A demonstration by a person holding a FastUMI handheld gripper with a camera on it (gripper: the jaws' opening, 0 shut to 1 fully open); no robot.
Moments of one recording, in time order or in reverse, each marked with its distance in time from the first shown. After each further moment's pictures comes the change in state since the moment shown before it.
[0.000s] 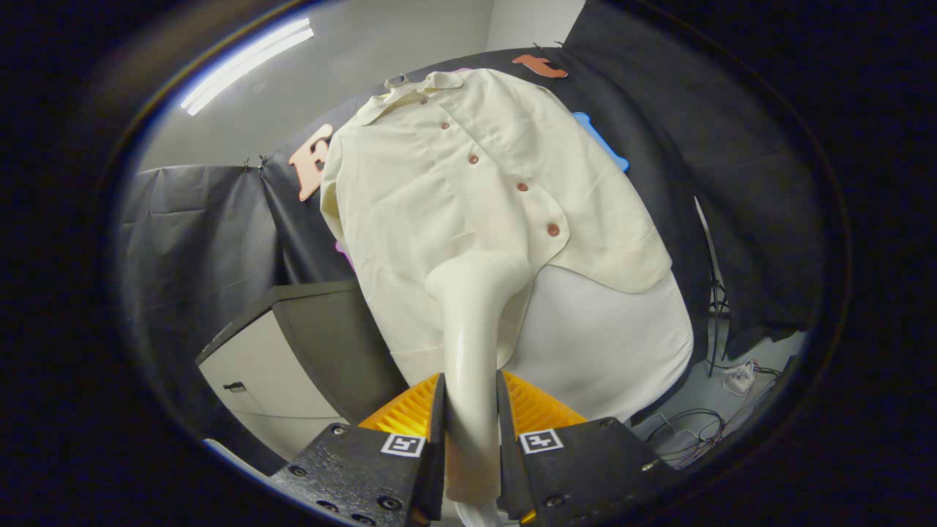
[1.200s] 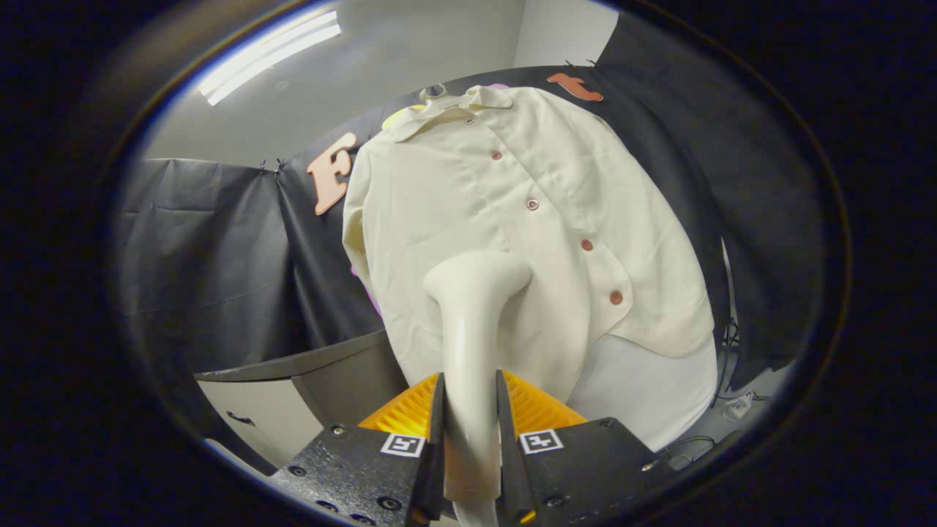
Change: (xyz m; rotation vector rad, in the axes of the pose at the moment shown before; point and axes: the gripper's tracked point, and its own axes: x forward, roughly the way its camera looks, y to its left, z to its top) arm 0.049 0.049 0.042 -0.074 -0.062 0.039
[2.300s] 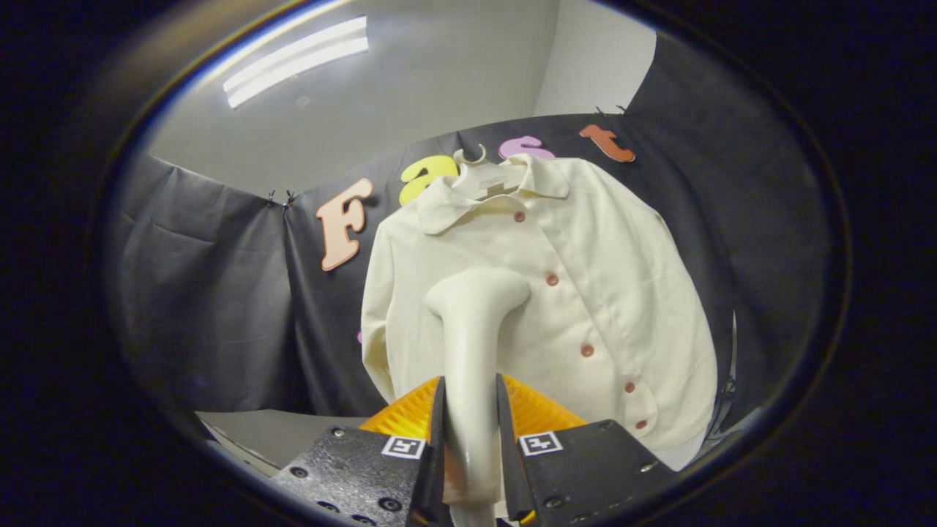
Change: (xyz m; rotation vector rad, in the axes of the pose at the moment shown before) arm 0.050 0.053 0.151 -0.079 -0.198 0.008
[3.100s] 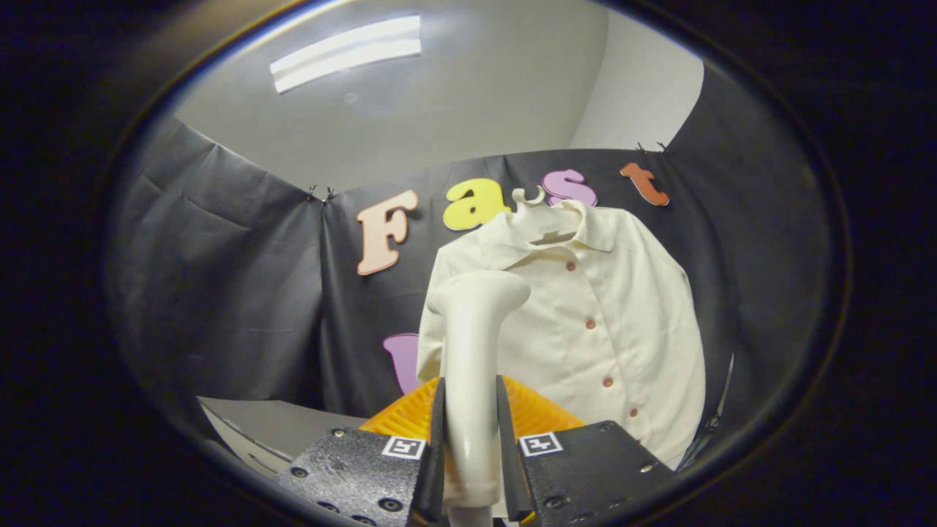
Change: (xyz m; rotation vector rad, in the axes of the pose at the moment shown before) arm -0.034 0.052 0.046 -0.152 -0.076 0.048
